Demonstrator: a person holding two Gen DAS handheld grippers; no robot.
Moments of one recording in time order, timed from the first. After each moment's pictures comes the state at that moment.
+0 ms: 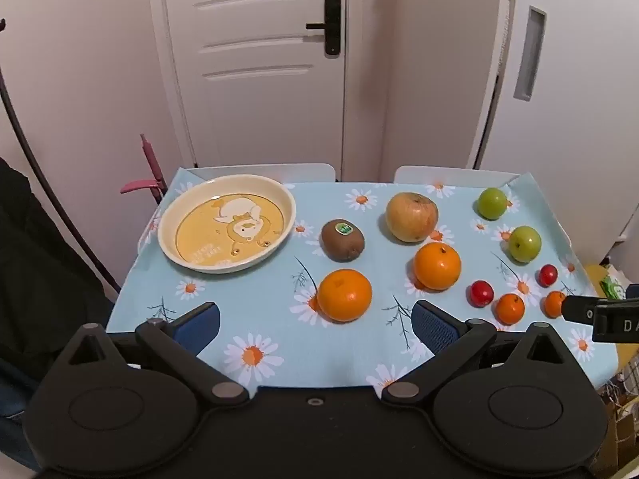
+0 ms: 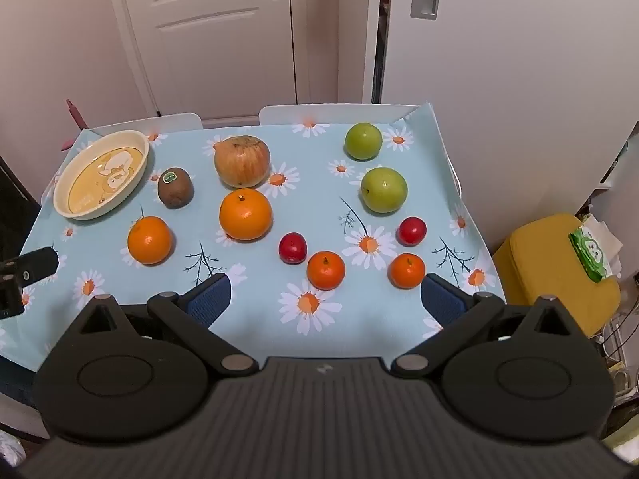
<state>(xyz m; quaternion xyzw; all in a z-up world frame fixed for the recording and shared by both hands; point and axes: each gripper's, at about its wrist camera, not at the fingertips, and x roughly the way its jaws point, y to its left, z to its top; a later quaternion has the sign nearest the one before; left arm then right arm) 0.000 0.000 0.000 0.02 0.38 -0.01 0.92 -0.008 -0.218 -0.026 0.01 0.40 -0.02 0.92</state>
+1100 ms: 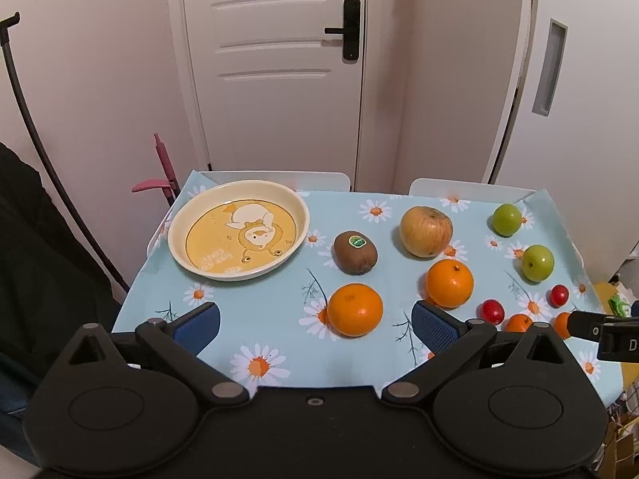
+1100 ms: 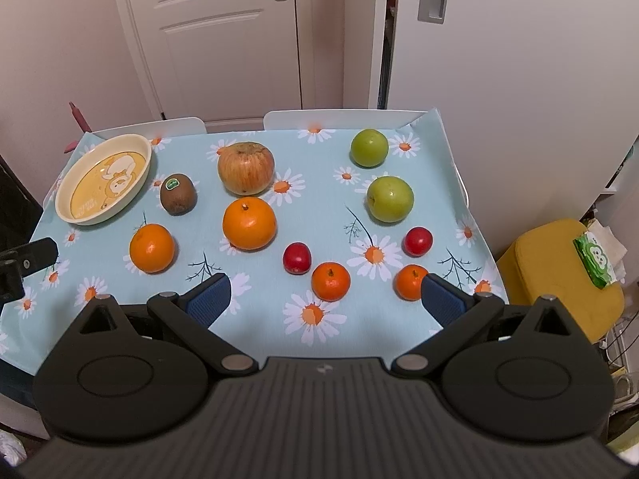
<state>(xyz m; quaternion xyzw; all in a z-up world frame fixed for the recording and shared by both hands) 0.009 0.005 0.003 0.00 0.37 0.02 0.93 0.000 -0.215 -0.024 0.00 0.39 -0.02 0.92</state>
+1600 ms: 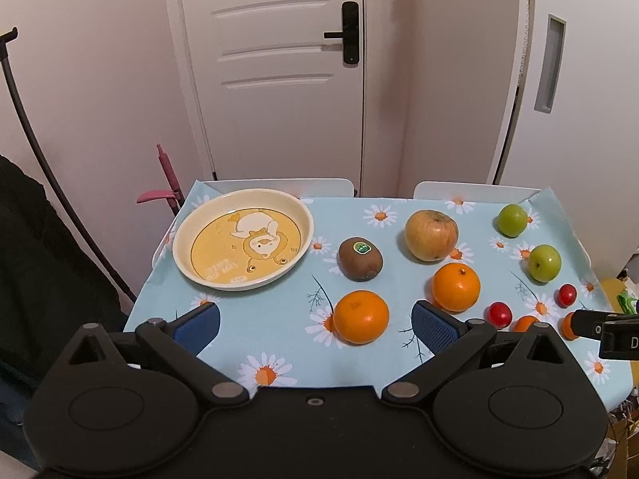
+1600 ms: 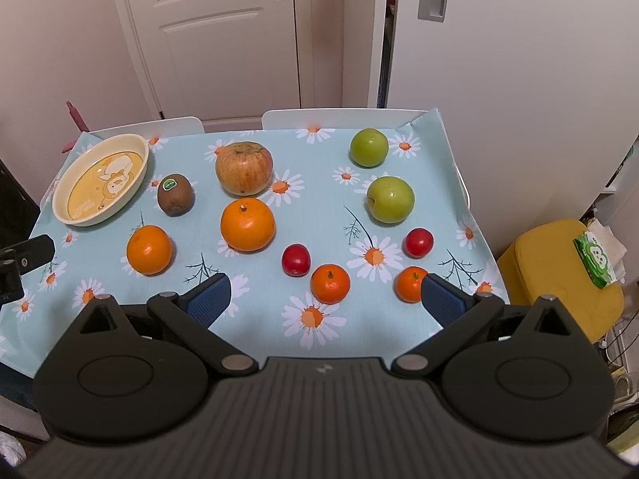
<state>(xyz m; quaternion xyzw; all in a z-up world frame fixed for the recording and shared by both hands) 0.014 -0.002 0.005 0.02 0.37 0.02 0.93 0.006 -0.215 -0.026 0.01 0.40 -0.02 0.92</state>
